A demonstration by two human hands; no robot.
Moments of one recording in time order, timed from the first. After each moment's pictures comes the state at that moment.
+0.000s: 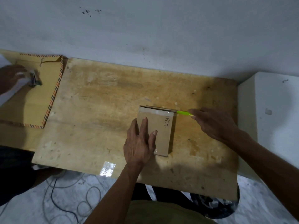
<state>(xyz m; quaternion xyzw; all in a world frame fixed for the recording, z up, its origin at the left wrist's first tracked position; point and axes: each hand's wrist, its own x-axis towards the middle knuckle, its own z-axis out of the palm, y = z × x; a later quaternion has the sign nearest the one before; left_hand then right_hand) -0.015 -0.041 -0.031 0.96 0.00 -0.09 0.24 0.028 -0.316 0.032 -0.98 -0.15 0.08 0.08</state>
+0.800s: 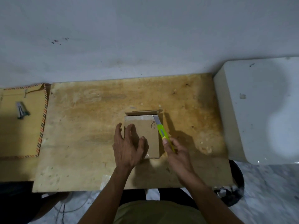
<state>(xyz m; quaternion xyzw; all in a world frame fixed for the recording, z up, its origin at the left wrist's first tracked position) 0.003 -0.037 -0.012 0.95 -0.02 -0.11 0.27 -0.074 -0.202 0.007 -0.68 0.38 0.11 0.62</state>
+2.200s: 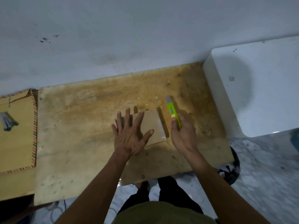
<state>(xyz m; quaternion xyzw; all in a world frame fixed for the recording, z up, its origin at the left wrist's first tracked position) 0.035 -0.014 -0.013 0.94 -0.22 -0.21 0.14 -0.050 -0.183 0.039 -0.79 0.40 -0.03 0.46</state>
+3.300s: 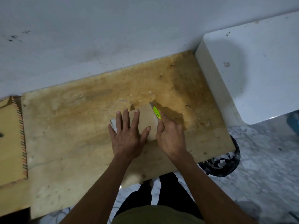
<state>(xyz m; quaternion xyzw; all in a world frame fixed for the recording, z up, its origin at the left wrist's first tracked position) 0.024 -0.021 -0.031 0.95 -0.24 -0.16 0.08 -0.047 -0.150 0.032 -0.87 0.35 -0.03 0.35</state>
